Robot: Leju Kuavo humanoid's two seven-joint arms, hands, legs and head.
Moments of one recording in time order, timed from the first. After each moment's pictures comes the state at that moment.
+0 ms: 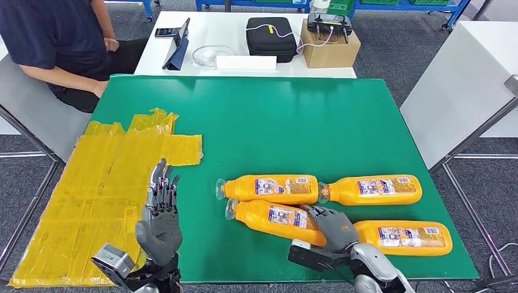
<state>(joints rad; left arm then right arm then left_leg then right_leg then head) 0.21 -0.30 -0.28 -1.53 -0.03 0.07 -0.70 -0.04 -0.31 0.54 -1.28 0.87 0.04 -0.02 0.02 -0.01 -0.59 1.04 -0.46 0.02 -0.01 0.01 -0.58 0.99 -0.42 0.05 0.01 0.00</state>
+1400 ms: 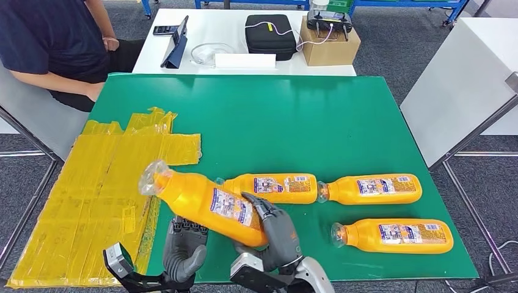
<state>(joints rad) 0.22 -0.33 -0.24 -1.35 0.26 -0.47 -0.70 0.06 0.08 0.64 -1.40 0.82 -0.23 -0.23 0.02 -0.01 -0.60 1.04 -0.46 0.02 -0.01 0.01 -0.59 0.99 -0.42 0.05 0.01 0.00</state>
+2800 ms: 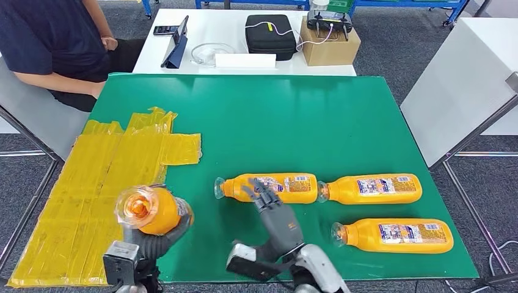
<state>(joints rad) 0.20 -0.29 -0.07 -1.49 -0.39 0.22 -0.70 -0.07 -0.02 0.67 -1.39 0.88 -0.21 -0.09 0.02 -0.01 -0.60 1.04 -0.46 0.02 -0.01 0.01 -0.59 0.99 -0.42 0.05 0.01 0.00</state>
